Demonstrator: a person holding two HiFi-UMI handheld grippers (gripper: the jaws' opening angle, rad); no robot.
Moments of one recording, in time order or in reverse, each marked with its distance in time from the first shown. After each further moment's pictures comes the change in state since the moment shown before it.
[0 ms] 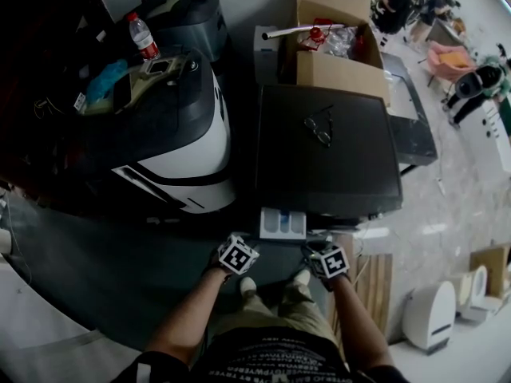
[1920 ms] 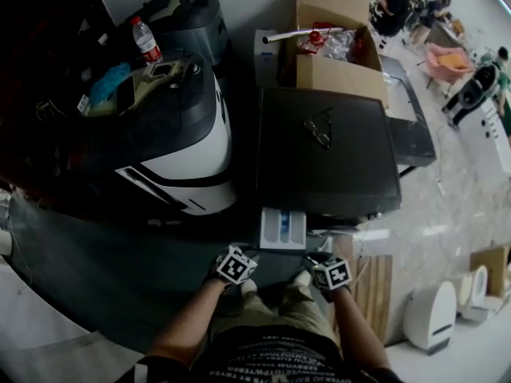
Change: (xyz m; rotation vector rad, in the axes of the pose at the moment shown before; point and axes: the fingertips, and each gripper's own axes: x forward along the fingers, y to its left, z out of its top) left arm -0.013 -0.024 -0.020 -0.028 -0.027 -0.026; right arm -0.018 0.019 -0.037 0.080 -0.011 0.035
